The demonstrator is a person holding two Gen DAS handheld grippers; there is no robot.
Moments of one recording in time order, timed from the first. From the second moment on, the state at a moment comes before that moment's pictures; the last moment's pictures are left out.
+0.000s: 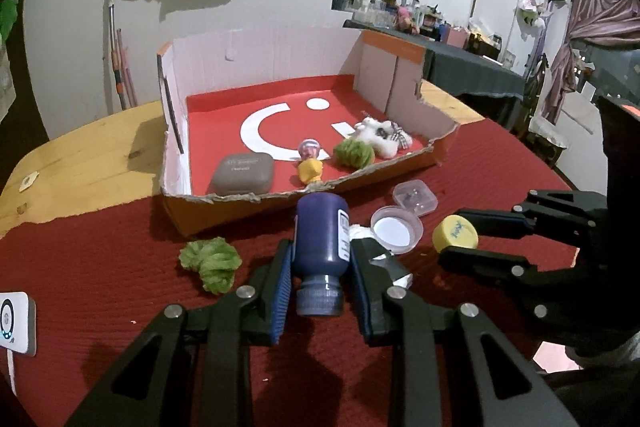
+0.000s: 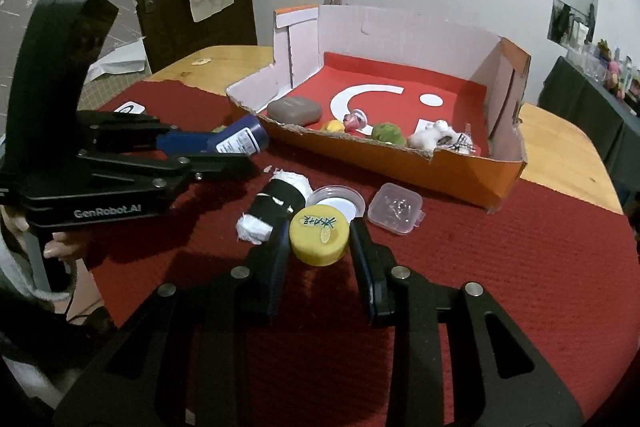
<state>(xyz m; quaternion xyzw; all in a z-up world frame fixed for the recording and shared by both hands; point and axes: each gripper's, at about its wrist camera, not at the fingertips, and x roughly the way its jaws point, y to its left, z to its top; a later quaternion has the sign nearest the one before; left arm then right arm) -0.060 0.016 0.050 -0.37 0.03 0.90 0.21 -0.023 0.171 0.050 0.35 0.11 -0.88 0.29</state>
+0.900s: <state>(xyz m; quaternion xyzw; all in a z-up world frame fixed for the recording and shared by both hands) -0.153 0.029 0.095 -0.38 0.04 0.90 0.21 -0.138 0.157 0.108 0.36 0.12 -0.87 0.31</state>
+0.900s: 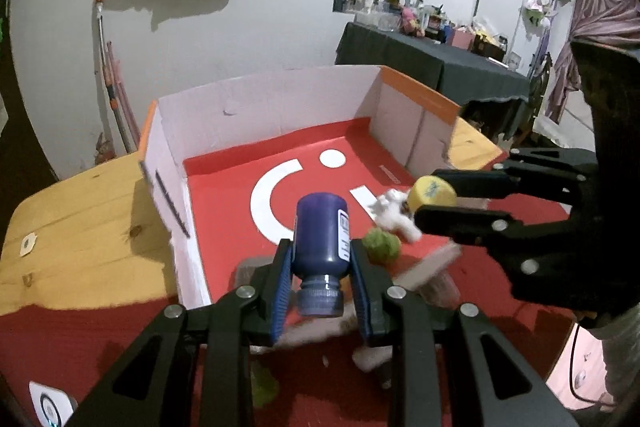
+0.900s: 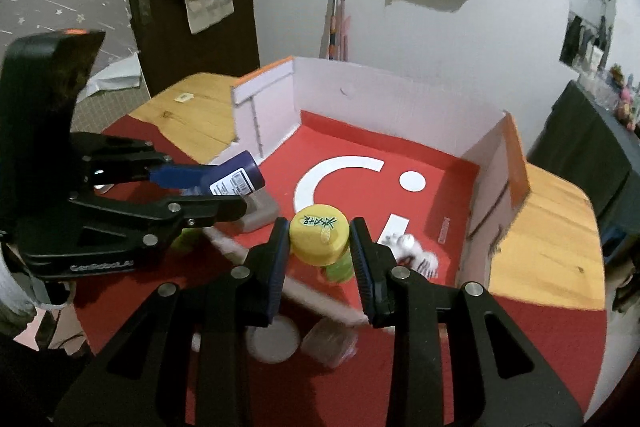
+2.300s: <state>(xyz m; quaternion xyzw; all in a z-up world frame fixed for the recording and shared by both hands) -0.242 0.041 0.038 -0.50 0.09 0.83 0.21 -0.245 0.140 0.034 0.53 0.17 -0.78 0.30</state>
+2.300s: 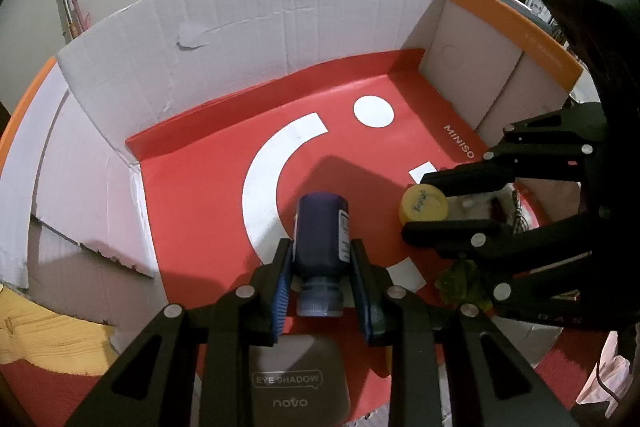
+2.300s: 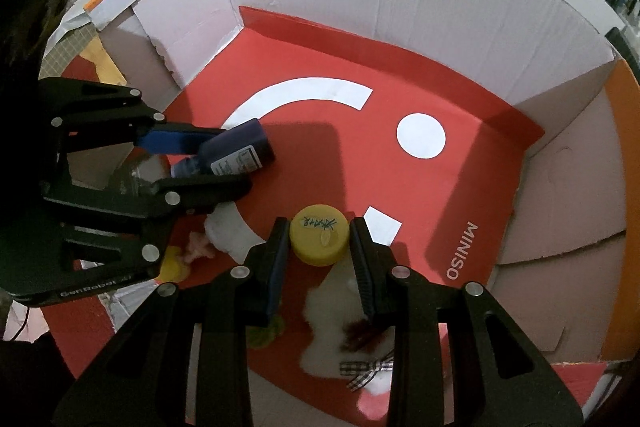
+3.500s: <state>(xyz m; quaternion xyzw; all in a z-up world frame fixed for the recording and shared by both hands) -0.239 0.037 0.042 -0.50 0.09 0.84 0.21 -0.243 0.126 0.034 0.53 0.18 -0.78 0.28</state>
